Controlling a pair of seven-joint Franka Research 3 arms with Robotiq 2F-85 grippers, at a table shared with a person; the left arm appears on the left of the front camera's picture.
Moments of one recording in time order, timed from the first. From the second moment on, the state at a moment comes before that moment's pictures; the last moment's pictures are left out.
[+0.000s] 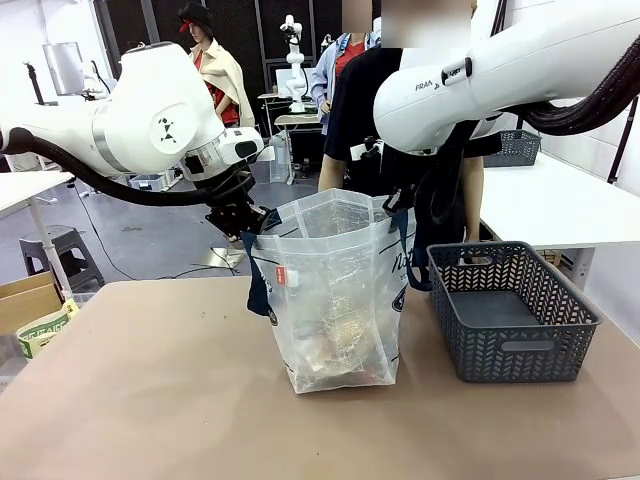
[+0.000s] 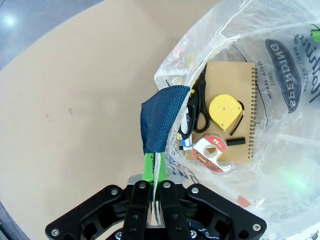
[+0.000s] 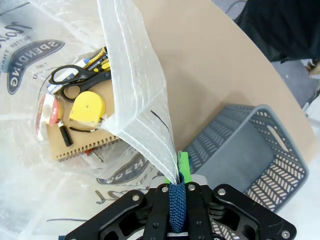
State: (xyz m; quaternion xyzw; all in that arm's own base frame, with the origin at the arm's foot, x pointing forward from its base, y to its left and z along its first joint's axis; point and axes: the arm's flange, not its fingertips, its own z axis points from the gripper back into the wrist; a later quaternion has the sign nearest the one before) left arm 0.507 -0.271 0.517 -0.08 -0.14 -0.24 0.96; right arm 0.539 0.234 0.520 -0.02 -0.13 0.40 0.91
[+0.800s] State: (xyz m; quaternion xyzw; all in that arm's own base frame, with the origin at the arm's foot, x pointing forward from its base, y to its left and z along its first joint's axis) left arm 0.507 -0.271 0.517 -0.08 -0.14 -0.24 0.96; right arm 0.539 0.234 0.520 -0.02 -0.13 0.40 0.91
